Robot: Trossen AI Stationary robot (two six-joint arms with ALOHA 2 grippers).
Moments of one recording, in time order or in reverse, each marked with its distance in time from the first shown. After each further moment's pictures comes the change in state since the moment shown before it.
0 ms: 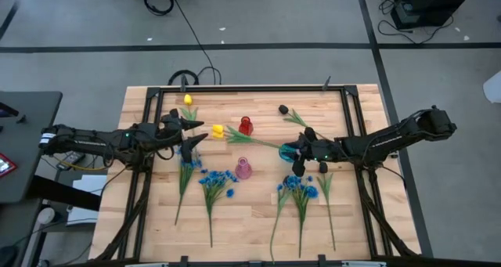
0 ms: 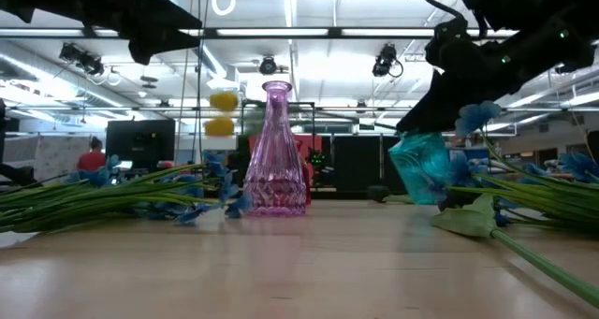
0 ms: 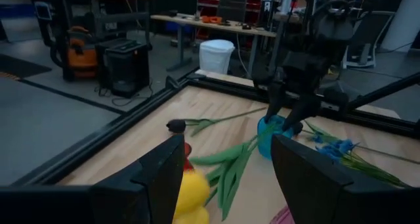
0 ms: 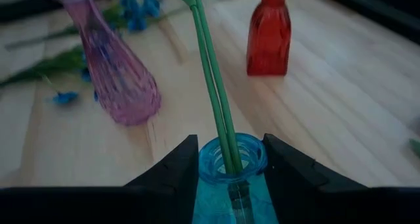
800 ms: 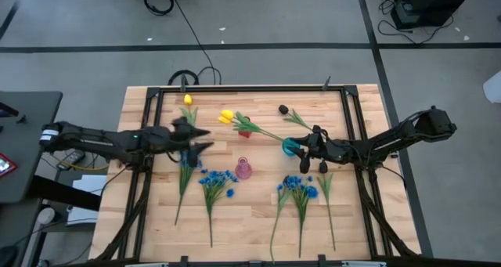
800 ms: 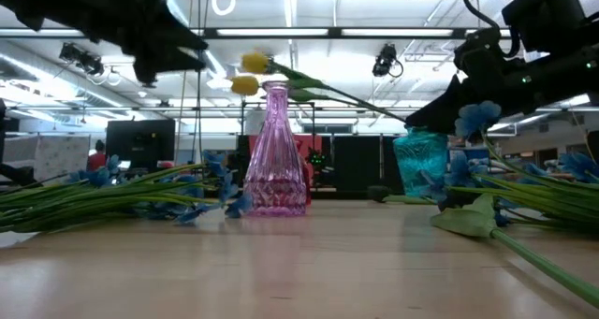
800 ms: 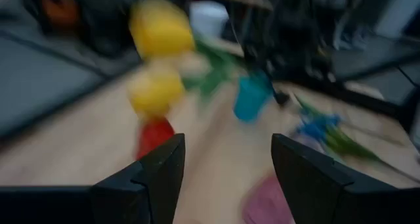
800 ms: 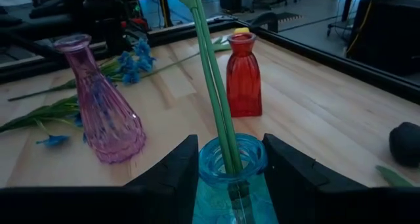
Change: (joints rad) left arm -0.007 0.145 -0.003 -0.023 0.091 -0.174; right arm -0.006 0.001 -0.240 0.492 0.086 -0.102
